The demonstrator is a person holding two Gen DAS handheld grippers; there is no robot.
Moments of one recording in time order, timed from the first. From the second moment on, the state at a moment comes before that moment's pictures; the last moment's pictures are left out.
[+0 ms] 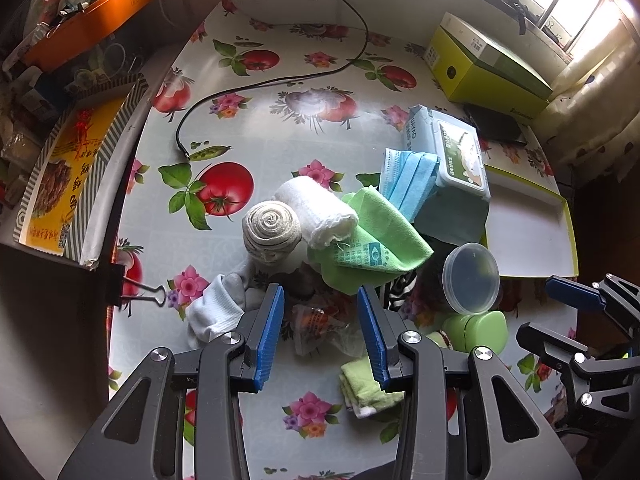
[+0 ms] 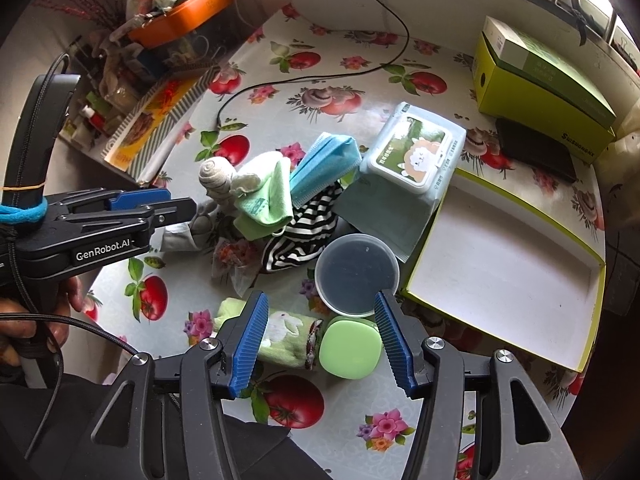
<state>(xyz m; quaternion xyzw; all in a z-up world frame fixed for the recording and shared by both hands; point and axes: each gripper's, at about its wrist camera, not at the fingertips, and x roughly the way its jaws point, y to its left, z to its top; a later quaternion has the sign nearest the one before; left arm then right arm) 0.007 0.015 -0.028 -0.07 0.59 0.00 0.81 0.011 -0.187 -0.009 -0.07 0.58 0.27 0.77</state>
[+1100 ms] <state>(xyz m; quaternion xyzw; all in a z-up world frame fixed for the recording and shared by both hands) 0.004 0.086 -0.068 -0.17 0.60 0.04 0.78 0.046 -0.127 -0.020 -0.10 0.58 0.30 0.75</state>
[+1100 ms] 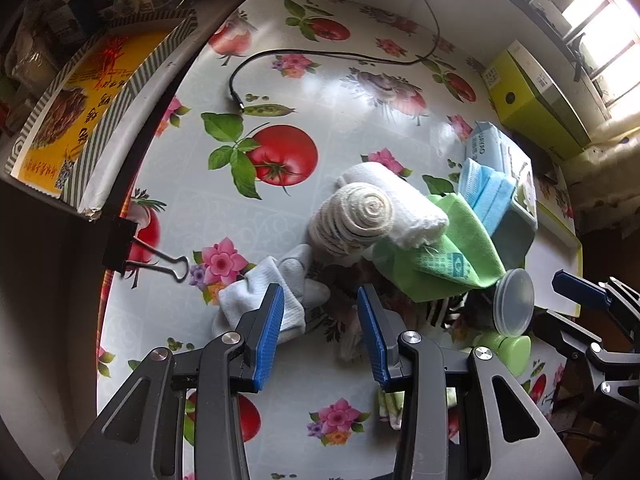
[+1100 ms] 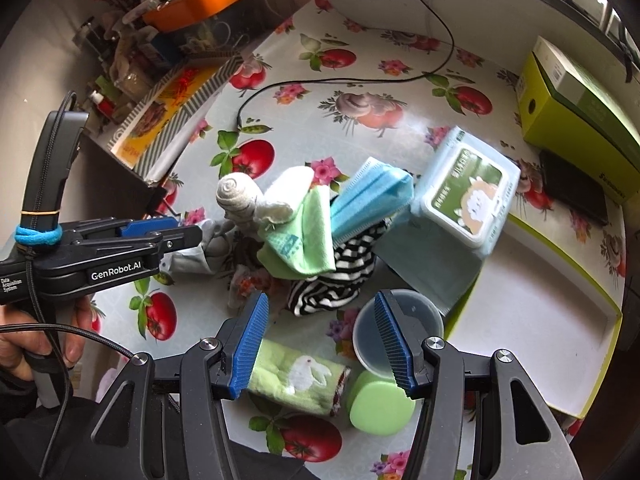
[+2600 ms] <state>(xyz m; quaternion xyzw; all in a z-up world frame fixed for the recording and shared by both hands) 0.006 0.105 -0.140 -0.13 0.62 0.01 0.77 0.068 -0.076 -0.074 -0.17 0.60 0.32 0.72</state>
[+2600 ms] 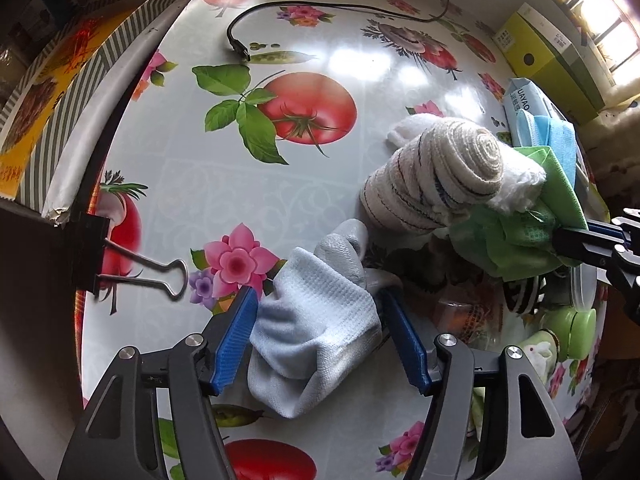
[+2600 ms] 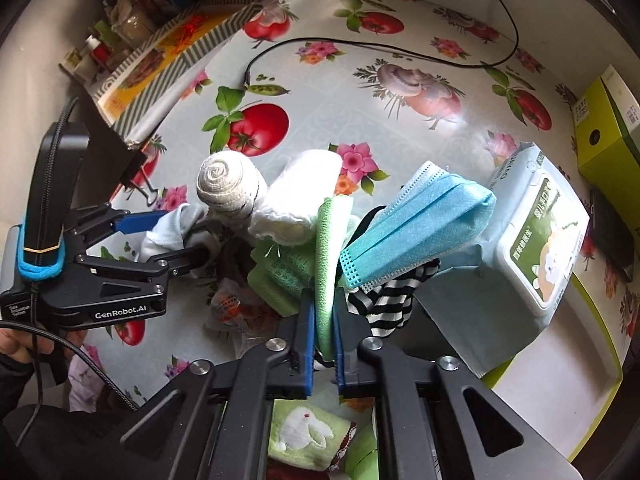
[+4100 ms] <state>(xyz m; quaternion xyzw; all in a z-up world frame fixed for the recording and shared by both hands) 0.050 -0.037 -0.008 -0.09 0.55 -0.13 0.82 0.053 -0.276 0.013 0.05 0.53 0.23 0.82</state>
